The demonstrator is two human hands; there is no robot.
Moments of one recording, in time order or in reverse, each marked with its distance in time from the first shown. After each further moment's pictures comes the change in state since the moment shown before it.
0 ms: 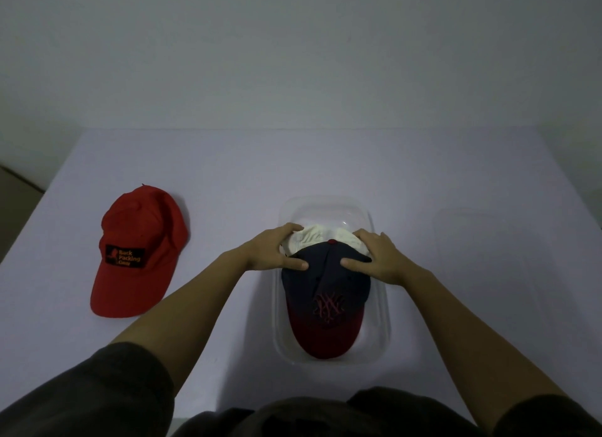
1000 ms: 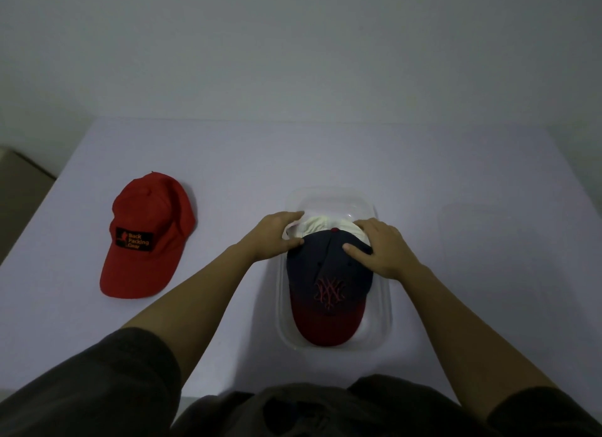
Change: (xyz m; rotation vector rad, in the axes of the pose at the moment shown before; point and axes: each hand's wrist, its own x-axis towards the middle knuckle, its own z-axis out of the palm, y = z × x) left_hand -0.005 -0.006 0.008 0.191 0.273 0.075; right_hand -0.006 -0.010 0.009 -0.244 0.189 -0.066
